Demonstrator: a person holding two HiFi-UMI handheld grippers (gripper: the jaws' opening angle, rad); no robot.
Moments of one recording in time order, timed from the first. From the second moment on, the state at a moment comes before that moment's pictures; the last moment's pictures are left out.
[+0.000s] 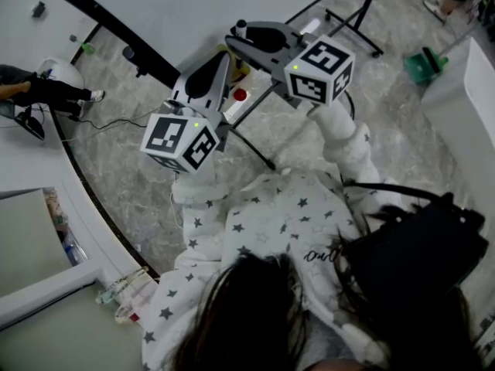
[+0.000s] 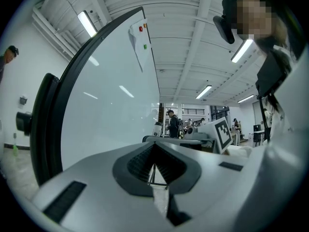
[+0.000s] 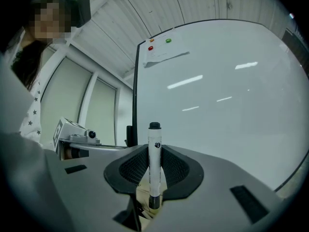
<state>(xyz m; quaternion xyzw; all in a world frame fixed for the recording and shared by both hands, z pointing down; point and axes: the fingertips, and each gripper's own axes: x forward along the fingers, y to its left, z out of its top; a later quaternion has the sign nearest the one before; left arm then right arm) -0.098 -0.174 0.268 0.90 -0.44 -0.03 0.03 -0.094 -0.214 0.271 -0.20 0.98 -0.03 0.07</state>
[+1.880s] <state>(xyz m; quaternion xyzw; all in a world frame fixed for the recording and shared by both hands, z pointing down) -0.113 -0.174 0.303 0.88 -0.47 -0.02 0.08 -0.121 -0.228 0.346 -0.20 0.98 -0.05 0.03</state>
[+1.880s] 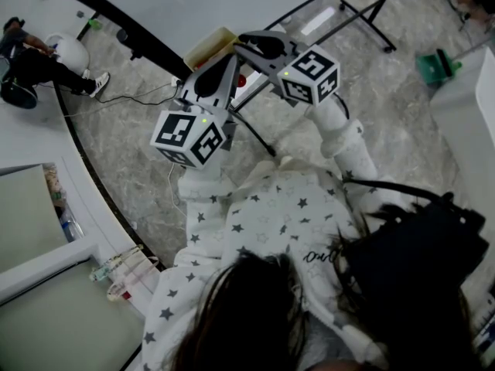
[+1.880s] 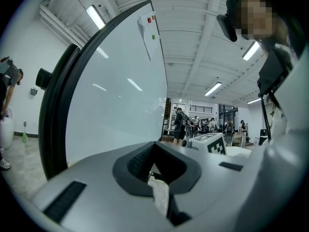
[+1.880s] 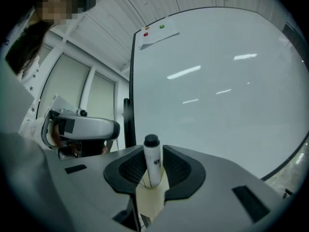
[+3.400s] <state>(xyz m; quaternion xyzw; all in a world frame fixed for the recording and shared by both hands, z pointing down) -0.112 -0.162 0.267 0.88 -0.47 -0.04 0.04 -0.100 -0.184 0.269 -0.18 0.98 0.01 0.05</state>
